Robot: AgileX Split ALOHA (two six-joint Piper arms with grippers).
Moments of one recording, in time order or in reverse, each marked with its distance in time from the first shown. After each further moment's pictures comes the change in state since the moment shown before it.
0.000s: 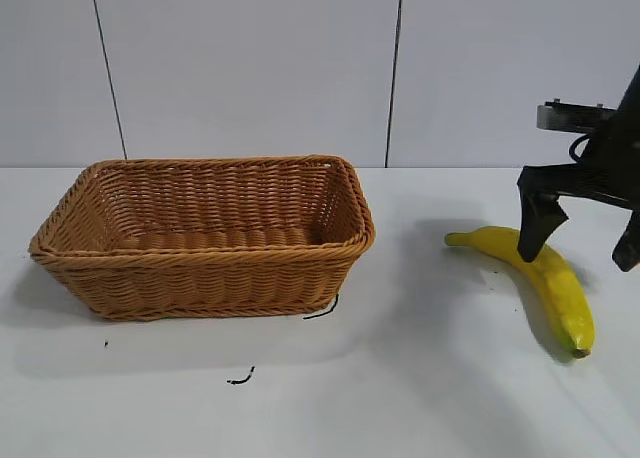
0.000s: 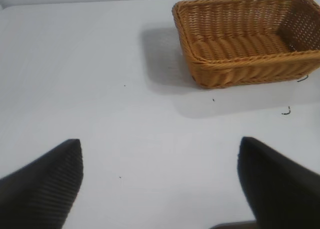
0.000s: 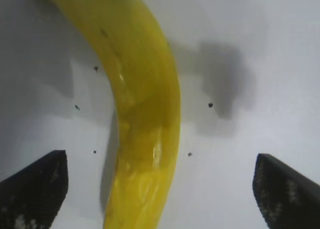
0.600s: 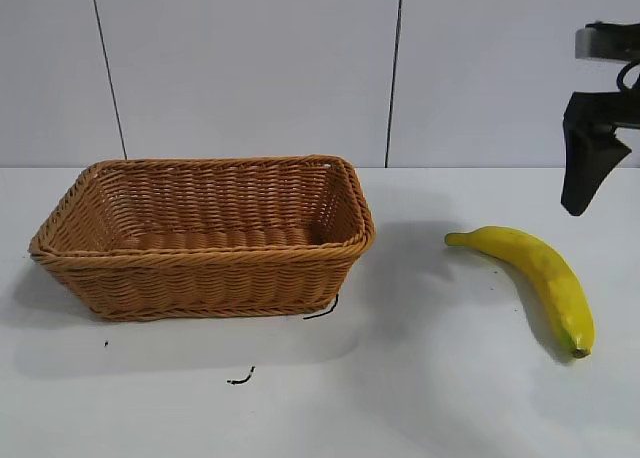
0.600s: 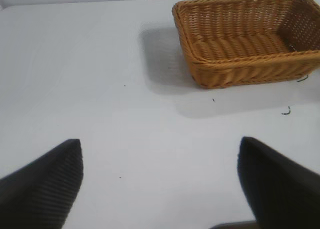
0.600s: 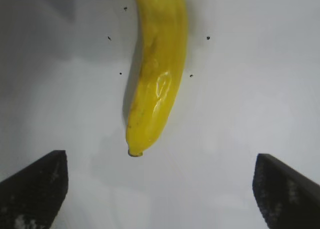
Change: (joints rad) left arm 0.000 0.000 0.000 0.000 0.000 0.000; right arm -0.001 -0.115 0.044 -0.036 0.129 0.003
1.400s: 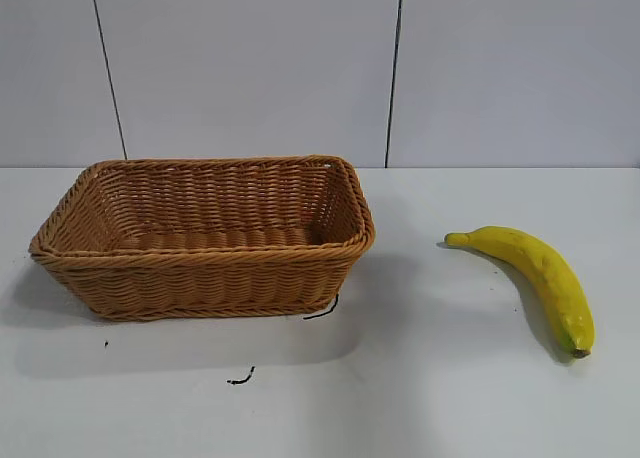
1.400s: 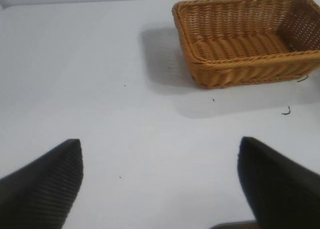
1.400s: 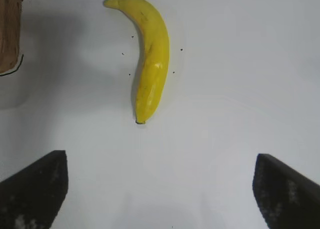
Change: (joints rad) left arm 0.000 0.000 0.000 0.000 0.000 0.000; right arm 0.000 -0.444 0.056 -0.059 0.135 0.063
